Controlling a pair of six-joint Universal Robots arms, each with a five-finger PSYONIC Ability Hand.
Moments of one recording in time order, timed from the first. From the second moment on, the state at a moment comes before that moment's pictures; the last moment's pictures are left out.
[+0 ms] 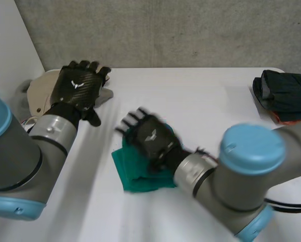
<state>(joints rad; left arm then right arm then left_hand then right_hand) 4.21 -1.75 -1.67 3.48 -1.62 3.50 2.26 -1.13 1.57 -0.32 1.24 2.71 0.19 0.21 0.21 0.20 0.05 0.22 0.21 0.21 0.22 0.05</state>
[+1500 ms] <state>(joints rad) 4.13 -2.02 -1.14 3.01 -1.08 3.38 2.33 -0.99 1.69 -0.47 1.51 2.66 0.19 0.21 0.21 0.20 0.05 0.22 0.21 0.21 0.22 0.05</state>
